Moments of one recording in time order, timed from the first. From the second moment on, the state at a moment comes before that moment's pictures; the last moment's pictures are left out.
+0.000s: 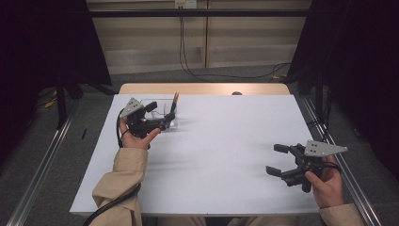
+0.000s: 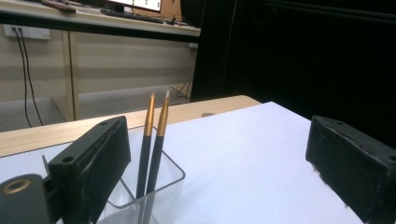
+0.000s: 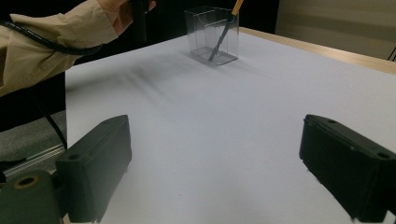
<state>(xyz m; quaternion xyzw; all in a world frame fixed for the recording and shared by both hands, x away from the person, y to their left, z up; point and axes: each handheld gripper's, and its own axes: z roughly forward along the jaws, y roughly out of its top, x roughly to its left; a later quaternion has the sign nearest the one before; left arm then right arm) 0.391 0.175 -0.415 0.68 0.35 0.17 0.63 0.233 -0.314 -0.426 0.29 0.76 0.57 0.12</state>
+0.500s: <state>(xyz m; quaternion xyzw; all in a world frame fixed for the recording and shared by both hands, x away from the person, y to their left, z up) 0.364 0.180 -0.415 0.67 0.32 0.16 0.65 0.231 -0.317 -0.427 0.30 0.75 0.58 0.13</state>
